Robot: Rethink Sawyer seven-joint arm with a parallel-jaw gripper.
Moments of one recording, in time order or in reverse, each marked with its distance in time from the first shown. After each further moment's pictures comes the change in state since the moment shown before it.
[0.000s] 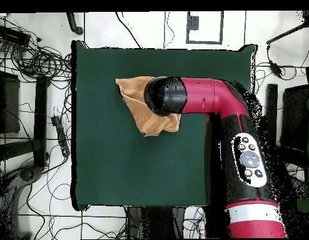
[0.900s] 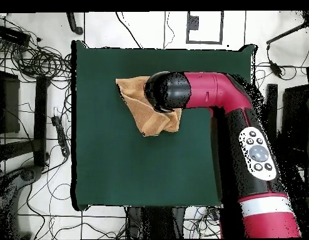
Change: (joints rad) arm -0.093 0.000 0.160 0.001 -0.070 0.073 0.000
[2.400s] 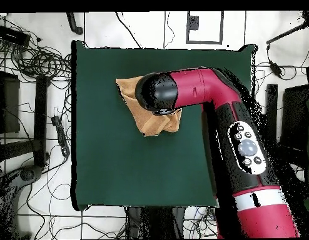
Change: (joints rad) arm -0.006 0.000 0.087 0.000 -0.152 0.106 -0.219
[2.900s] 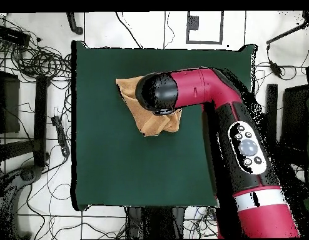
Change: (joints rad) arm -0.002 0.001 0.000 0.000 0.000 0.000 0.000
